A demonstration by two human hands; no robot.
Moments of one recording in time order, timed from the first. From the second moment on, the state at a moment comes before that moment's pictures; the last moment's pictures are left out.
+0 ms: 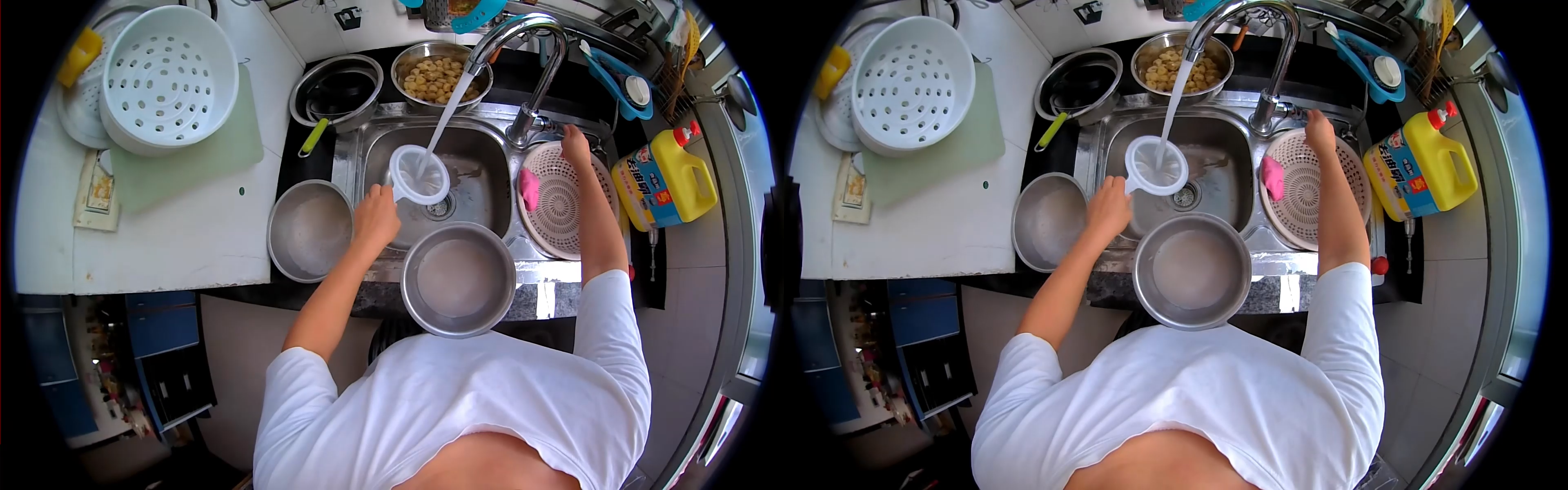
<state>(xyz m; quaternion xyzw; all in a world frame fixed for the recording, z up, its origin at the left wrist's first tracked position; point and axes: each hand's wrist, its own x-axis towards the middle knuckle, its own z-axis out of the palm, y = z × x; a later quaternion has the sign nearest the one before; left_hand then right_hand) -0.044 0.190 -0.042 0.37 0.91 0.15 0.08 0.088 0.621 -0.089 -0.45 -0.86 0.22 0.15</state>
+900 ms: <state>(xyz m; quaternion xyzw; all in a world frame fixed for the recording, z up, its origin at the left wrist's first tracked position) -0.043 0.176 -0.066 0.35 0.88 0.27 0.16 0.091 0.613 -0.082 -0.43 -0.84 0.27 0.19</state>
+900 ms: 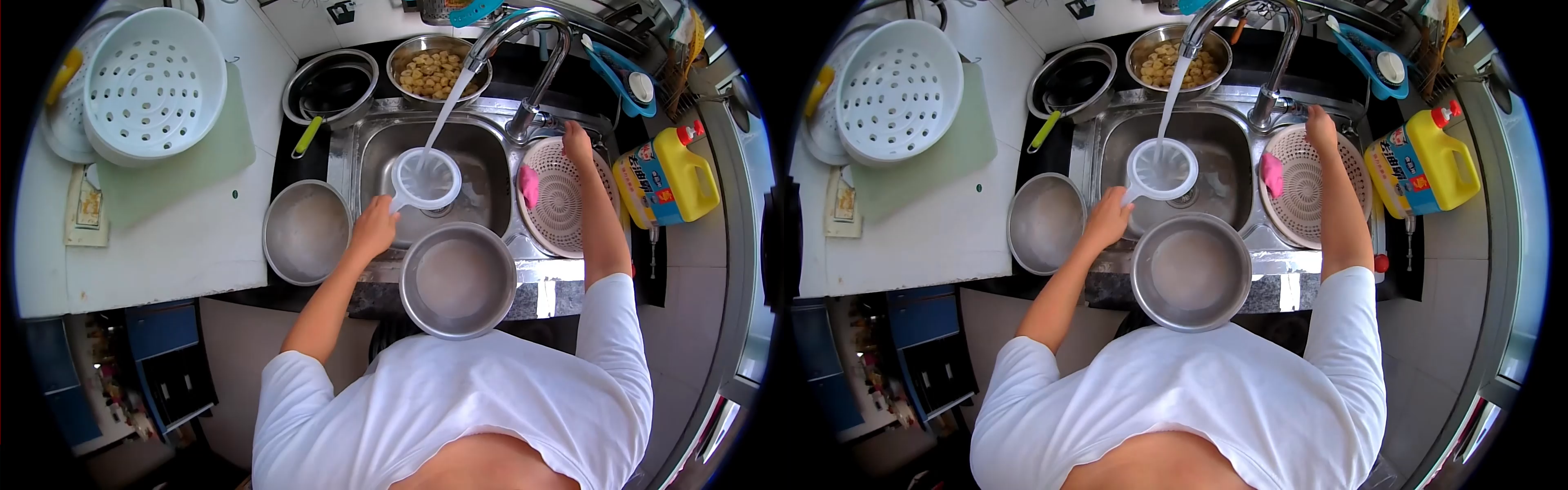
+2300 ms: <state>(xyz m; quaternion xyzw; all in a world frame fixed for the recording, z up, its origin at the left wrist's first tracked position) -0.073 0.190 -0.023 0.41 0.88 0.18 -0.13 0.092 0.621 -0.092 -0.41 -0.85 0.27 0.20</state>
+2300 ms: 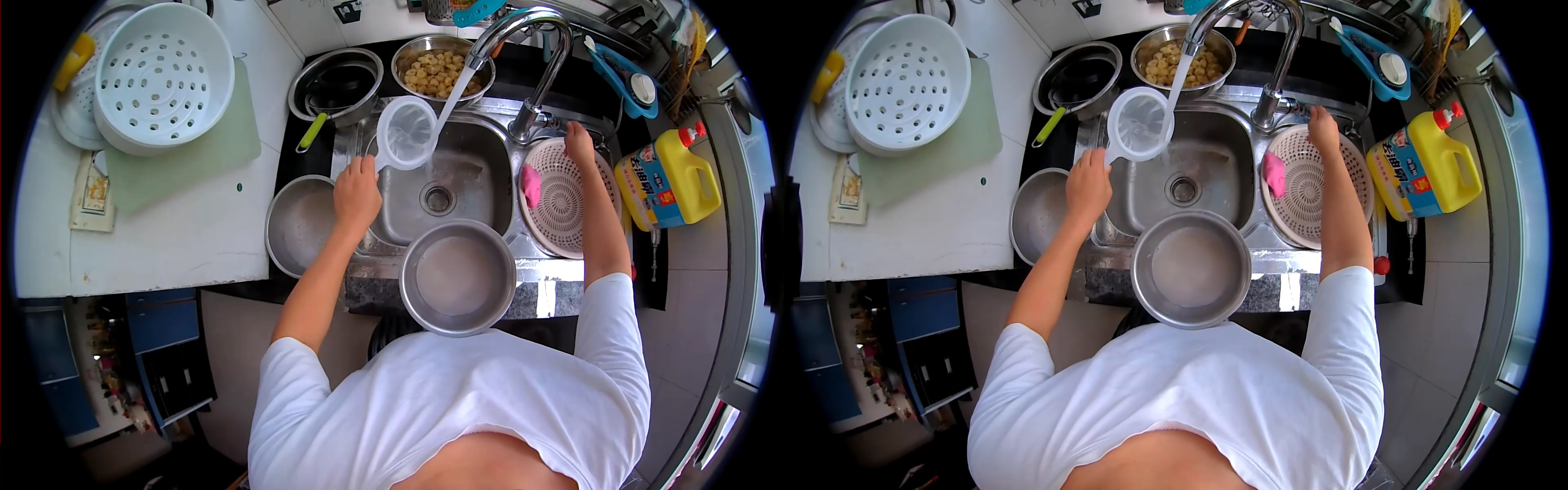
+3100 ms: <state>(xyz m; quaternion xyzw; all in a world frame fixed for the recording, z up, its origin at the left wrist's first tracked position) -0.059 0.205 -0.061 0.32 0.85 0.32 0.25 0.091 0.615 -0.091 -0.44 -0.80 0.33 0.23</state>
